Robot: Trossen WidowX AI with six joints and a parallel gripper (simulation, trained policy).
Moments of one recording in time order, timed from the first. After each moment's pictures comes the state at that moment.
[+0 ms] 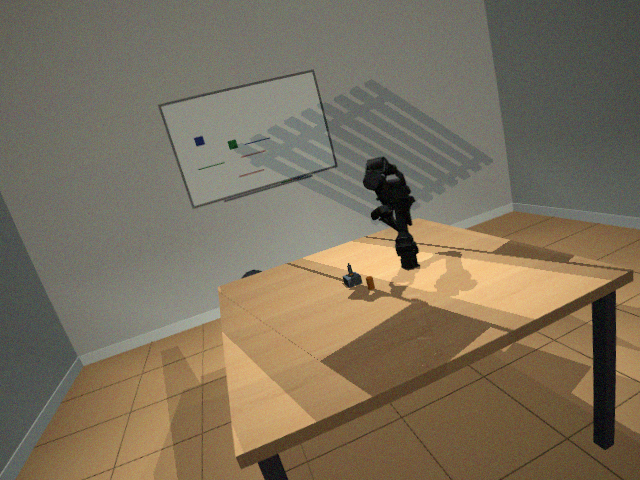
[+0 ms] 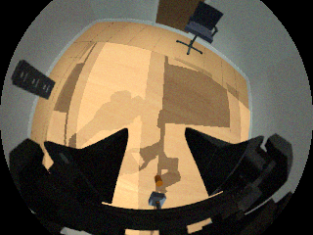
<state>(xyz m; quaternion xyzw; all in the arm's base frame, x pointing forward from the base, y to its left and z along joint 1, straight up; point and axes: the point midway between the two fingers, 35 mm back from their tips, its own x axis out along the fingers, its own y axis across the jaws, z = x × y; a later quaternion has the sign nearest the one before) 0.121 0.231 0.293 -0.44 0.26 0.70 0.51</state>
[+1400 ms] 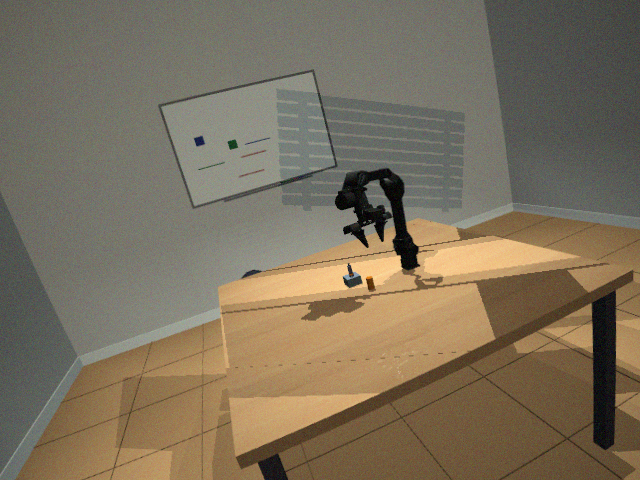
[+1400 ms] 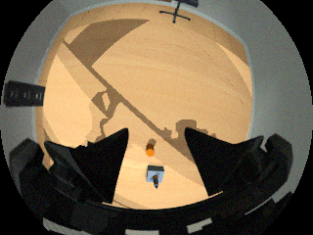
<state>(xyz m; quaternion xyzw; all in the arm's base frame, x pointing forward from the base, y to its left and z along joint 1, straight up) 0.213 0.167 0.251 -0.47 0.37 0.60 0.53</state>
